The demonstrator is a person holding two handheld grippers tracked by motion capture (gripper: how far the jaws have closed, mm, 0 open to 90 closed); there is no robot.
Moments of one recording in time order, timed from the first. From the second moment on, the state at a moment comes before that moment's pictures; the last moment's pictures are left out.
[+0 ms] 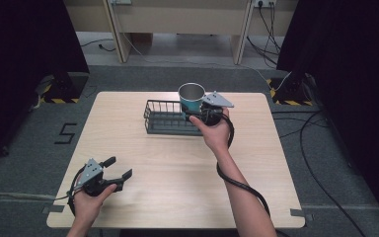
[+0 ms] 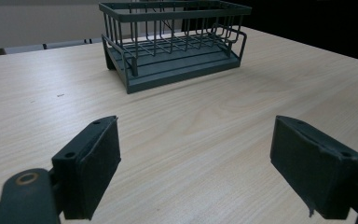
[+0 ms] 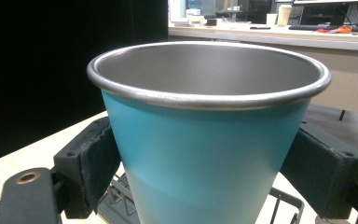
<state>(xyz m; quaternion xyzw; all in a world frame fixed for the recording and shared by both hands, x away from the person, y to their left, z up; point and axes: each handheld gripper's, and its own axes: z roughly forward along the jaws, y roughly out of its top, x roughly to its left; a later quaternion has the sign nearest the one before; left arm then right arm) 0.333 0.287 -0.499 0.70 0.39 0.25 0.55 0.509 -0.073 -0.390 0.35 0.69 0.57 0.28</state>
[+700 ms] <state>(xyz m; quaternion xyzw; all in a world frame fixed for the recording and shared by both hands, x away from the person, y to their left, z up) 0.333 0.287 -0.499 0.69 0.39 0.25 0.55 0.535 -0.060 -0.393 0.36 0.69 0.56 0.27</state>
